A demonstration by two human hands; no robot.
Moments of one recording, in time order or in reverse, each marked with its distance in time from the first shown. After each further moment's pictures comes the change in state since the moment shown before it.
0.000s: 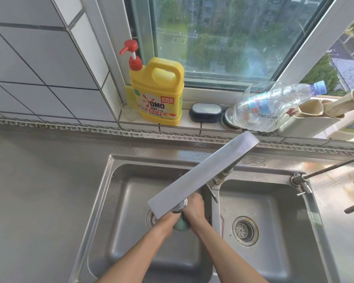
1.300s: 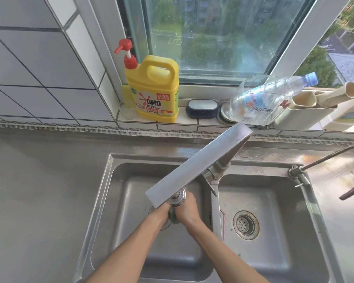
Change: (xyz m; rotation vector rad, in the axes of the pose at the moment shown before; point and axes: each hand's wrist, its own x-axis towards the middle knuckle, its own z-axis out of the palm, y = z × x) left_hand 0.004 0.020 -0.012 -0.190 0.040 0.041; right_hand -0.023 0.001 0.006 -0.072 -0.084 -0.158
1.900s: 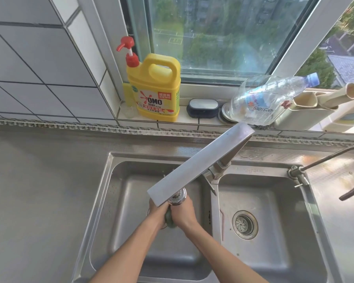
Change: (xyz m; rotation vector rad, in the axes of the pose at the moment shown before) left_hand 0.011 -0.029 0.001 0.076 -0.016 -0.014; right_hand -0.011 -0.037 0.008 -0.349 -0.128 -0.334
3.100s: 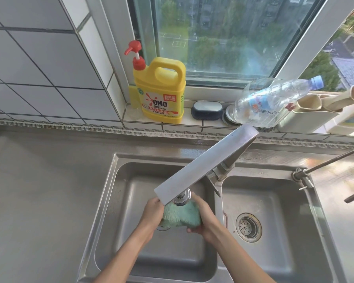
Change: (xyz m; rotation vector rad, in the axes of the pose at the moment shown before) left_hand -0.030 0.020 -0.053 0.218 -0.113 0.201; right_hand -0.010 0.097 -0.001 1.025 -0.219 0.624
